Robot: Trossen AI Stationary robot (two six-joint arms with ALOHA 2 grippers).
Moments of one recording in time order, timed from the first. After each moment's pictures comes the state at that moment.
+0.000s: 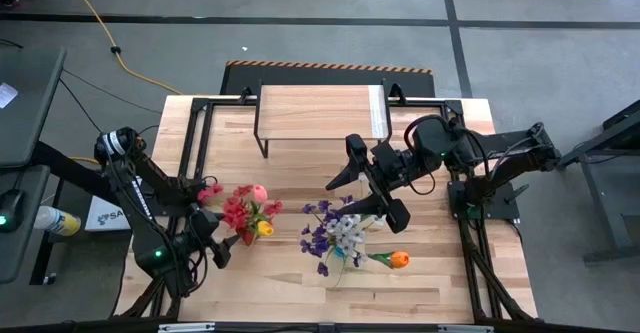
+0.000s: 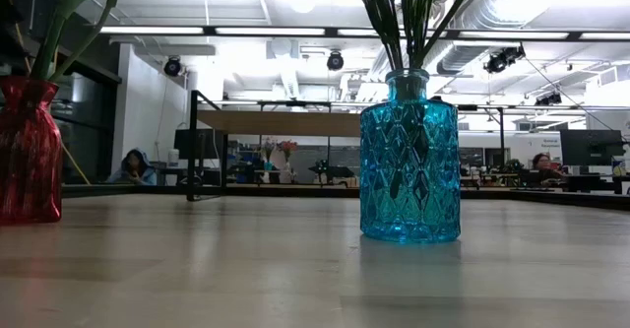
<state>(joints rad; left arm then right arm) -1.14 1.40 0.97 -1.30 -0.88 -1.98 0.22 1.45 1.64 -0.14 -0.24 0.18</state>
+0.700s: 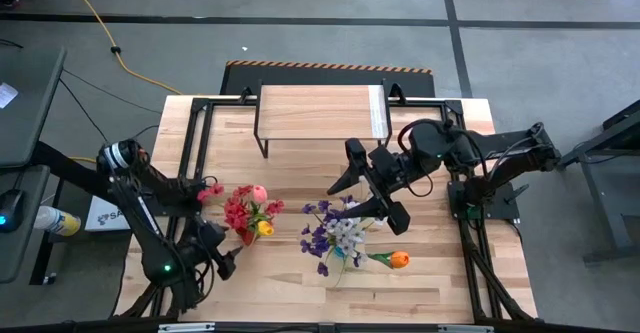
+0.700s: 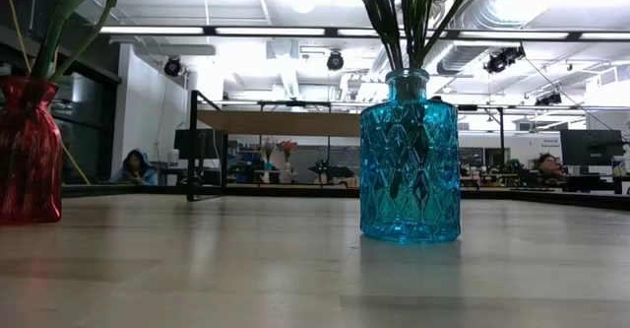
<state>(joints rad) -1.14 1.54 0.97 -1.17 -0.77 -1.98 0.22 1.45 1.64 -0.20 -0.27 0.18</state>
